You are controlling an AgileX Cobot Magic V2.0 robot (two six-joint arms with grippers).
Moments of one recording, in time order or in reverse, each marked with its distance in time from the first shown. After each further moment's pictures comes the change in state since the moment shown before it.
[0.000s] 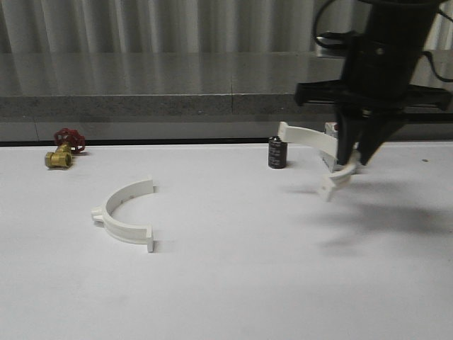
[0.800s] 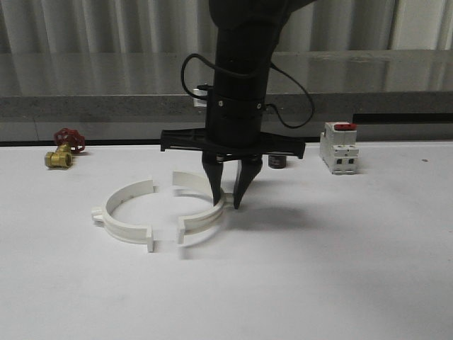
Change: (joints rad) left arm 0.000 0.000 0.000 0.000 0.000 0.000; right arm 0.264 0.386 -0.434 0.031 0.143 0.258
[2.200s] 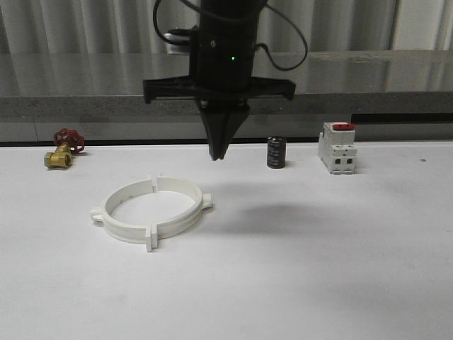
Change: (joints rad) left arm 0.000 0.000 0.000 0.000 0.000 0.000; right arm 0.035 -0.100 -0.097 -0.064 0.125 -0.196
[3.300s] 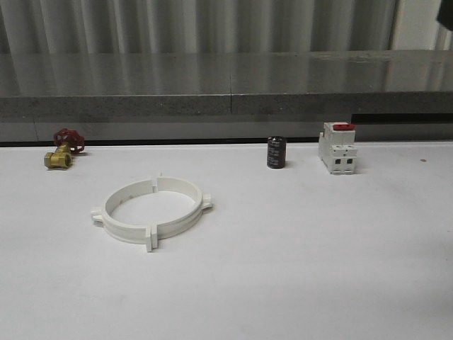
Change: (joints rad) left arm 0.000 0.000 0.000 0.000 0.000 0.001; right arm -0.317 -0.870 0.697 0.014 -0.091 -0.185
